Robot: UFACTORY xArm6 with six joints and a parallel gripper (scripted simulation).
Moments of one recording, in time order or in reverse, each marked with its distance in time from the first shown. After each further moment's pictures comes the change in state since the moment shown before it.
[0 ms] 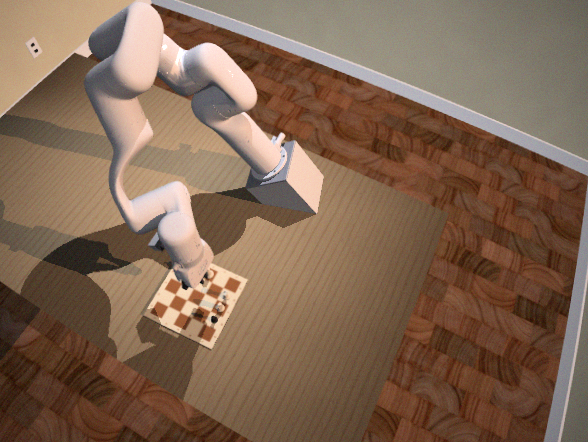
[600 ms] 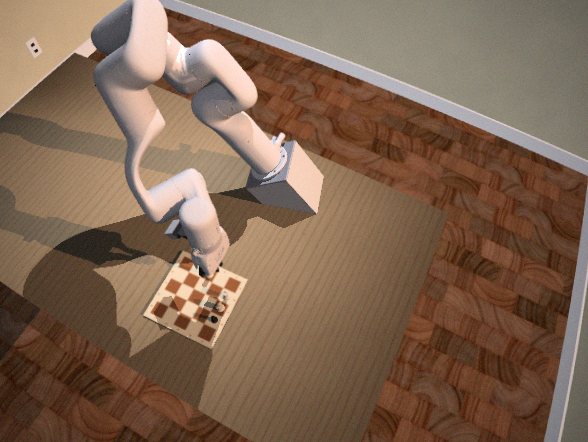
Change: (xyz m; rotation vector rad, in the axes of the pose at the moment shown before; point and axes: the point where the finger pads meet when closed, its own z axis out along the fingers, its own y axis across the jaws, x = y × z) arm -0.020 0.046 -0.001 0.004 0.001 -0.017
